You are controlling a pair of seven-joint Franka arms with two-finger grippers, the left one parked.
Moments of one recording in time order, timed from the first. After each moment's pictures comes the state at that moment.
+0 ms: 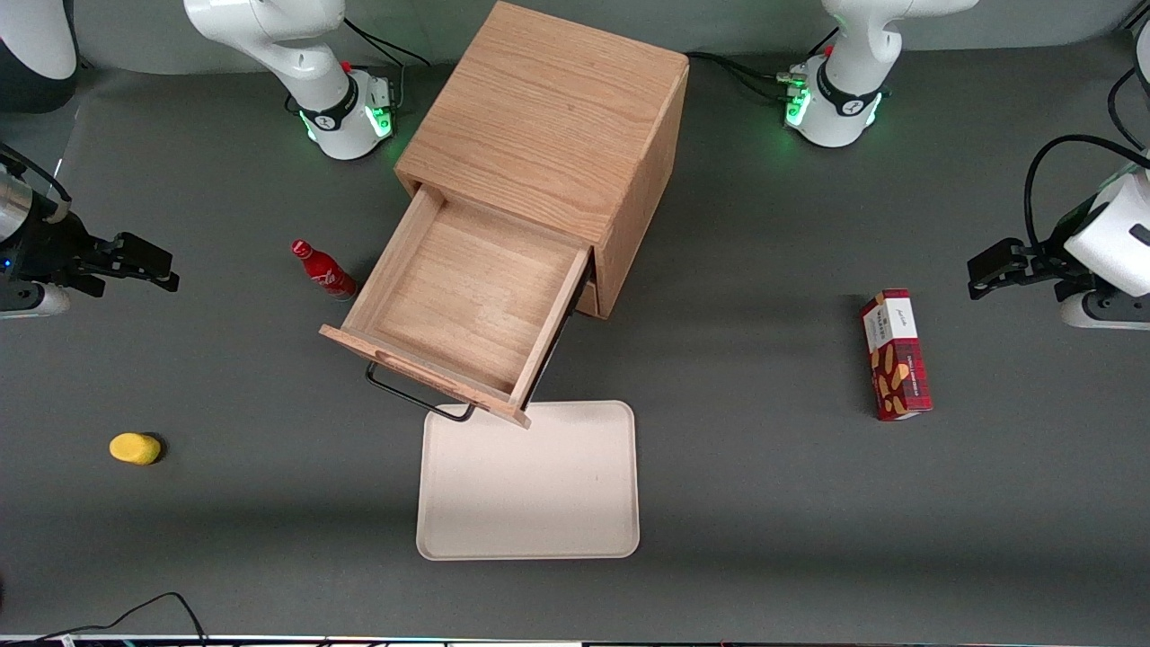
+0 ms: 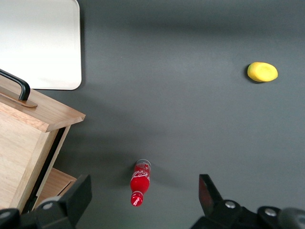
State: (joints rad) arm 0.06 0.02 -0.07 -1.62 0.00 1.63 -0.04
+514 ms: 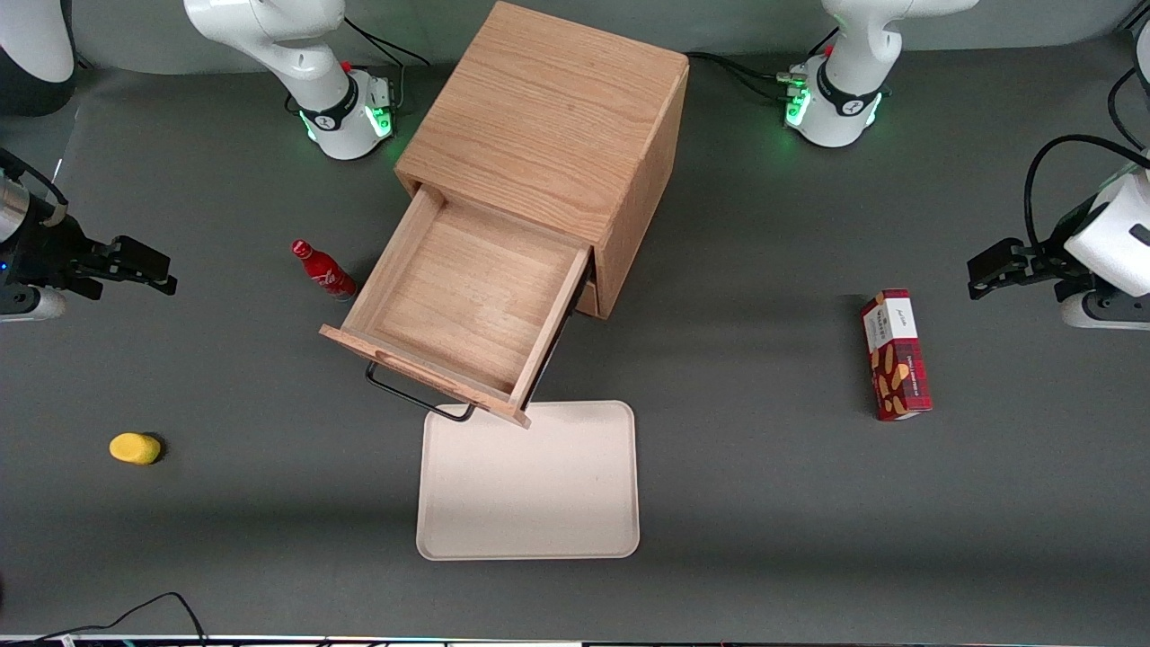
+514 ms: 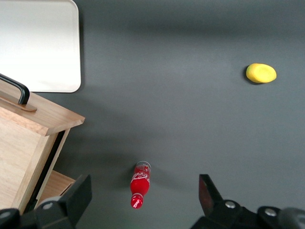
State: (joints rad) arm 0.05 0.04 -0.07 -1.60 0.00 1.63 -0.03
